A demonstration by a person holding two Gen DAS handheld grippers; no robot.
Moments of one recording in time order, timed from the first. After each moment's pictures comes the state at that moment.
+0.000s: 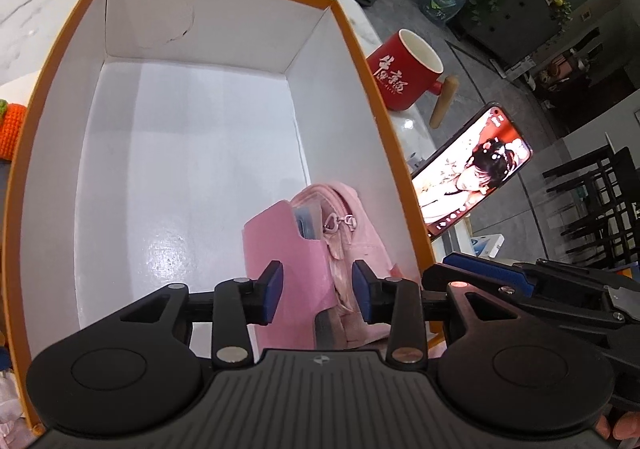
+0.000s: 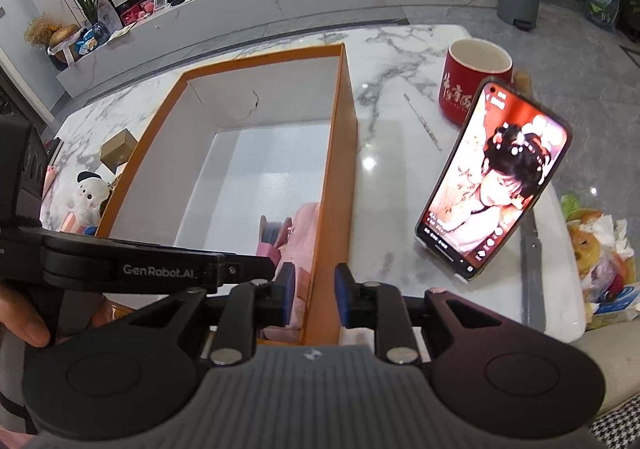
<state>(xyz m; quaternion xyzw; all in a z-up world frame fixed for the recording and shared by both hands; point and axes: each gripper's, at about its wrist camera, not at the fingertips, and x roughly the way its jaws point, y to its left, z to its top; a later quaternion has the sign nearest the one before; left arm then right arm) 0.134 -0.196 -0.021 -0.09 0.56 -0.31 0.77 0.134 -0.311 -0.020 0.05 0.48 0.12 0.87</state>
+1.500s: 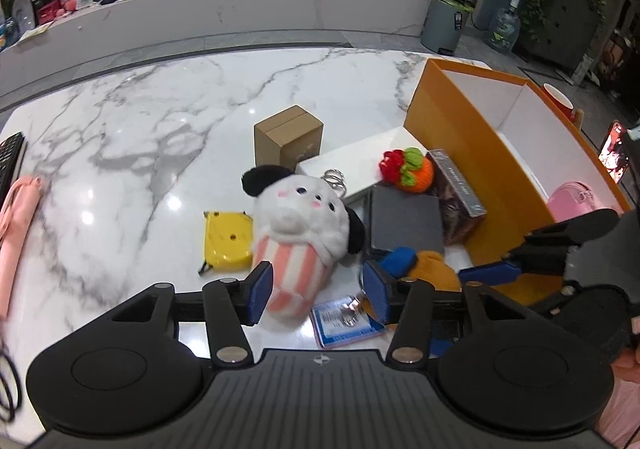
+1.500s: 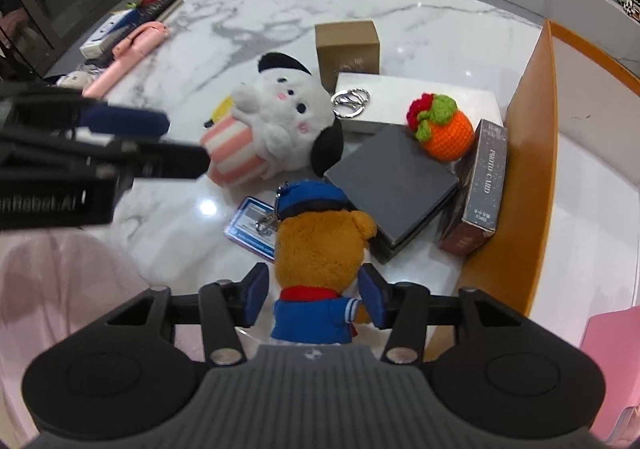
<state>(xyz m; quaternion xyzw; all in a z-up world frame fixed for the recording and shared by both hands) 0.158 0.084 -0.004 0.05 0.45 -0.23 0.86 0.148 -0.006 -0.079 -0.10 0.52 0.27 0.80</state>
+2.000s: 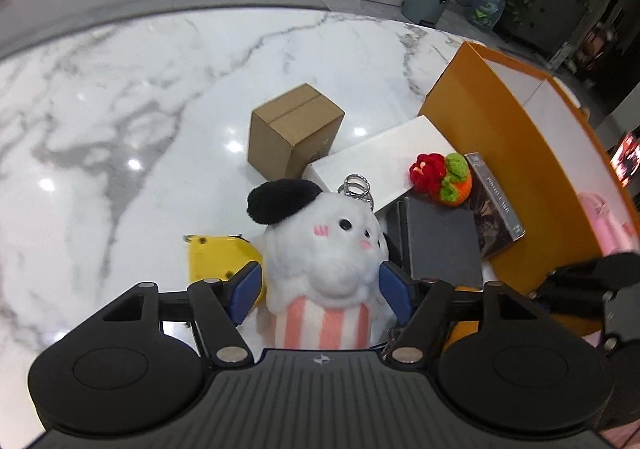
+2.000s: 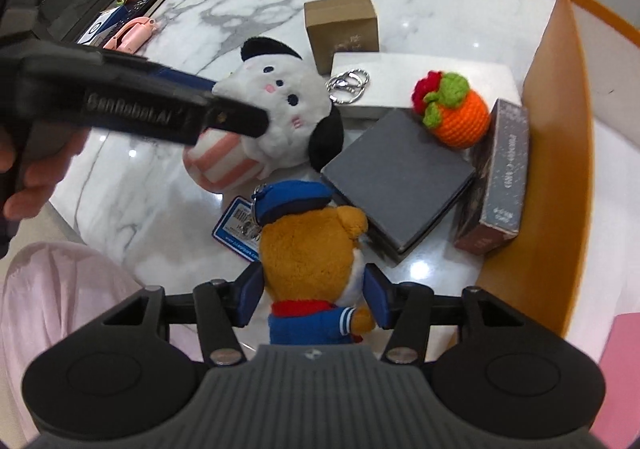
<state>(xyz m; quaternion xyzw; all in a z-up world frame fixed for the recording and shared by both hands) 0.239 0.090 -0.048 0.01 0.51 -0.29 0.81 0.172 -0.002 -0.096 -0.07 0.56 0.27 0.78</state>
